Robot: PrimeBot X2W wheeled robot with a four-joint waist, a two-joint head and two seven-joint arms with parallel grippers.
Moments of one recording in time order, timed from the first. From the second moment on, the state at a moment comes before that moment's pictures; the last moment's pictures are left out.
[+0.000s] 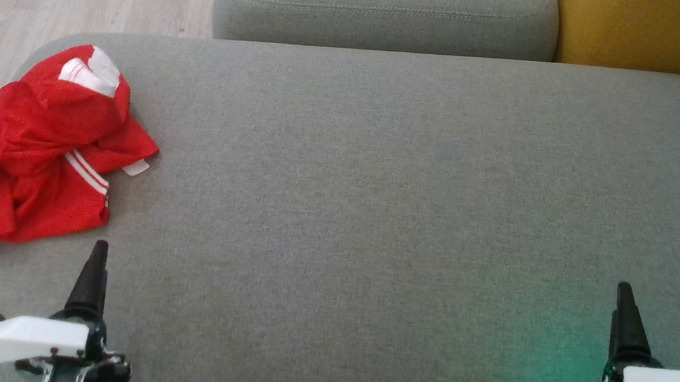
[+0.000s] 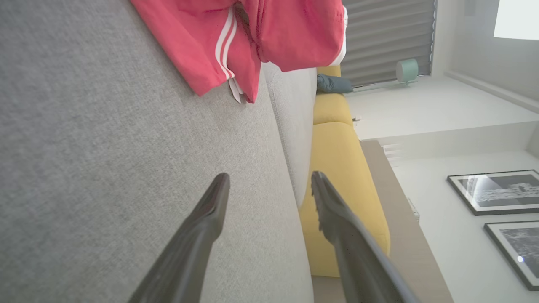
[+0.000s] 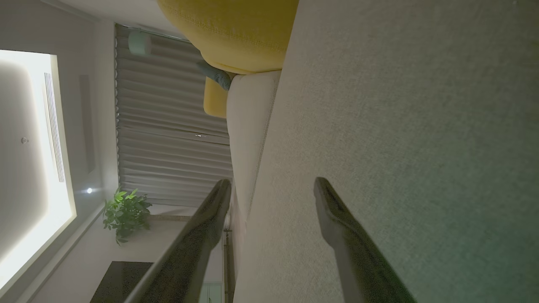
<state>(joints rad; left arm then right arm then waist) -0.01 0.02 0.07 0.36 -1.37 -0.12 0.04 -0.02 -0.05 -0.07 0.35 1.39 0.12 0.04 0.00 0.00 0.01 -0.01</state>
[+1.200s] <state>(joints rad) -0.05 0.02 0.00 0.39 -0.85 -0.07 -0.07 -0.10 -0.08 0.03 0.41 0.92 0.12 -0.07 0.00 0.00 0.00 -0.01</state>
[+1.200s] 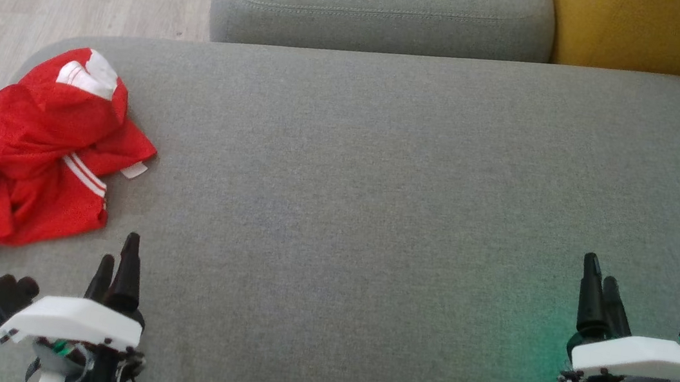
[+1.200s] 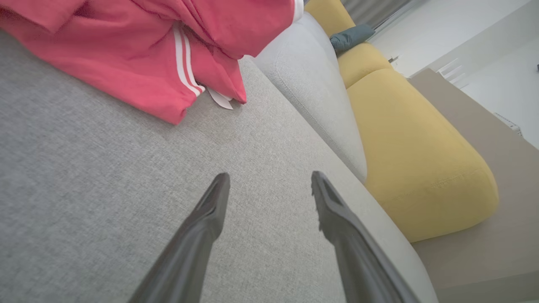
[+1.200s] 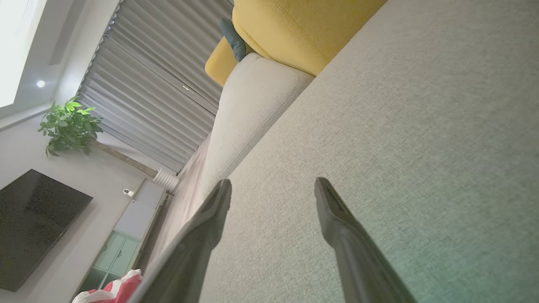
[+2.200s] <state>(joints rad) -0.07 0.03 -0.05 0.41 -0.48 0.01 -0.15 -0.15 -0.09 0.04 0.48 0.54 0.12 -0.15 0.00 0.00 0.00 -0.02</state>
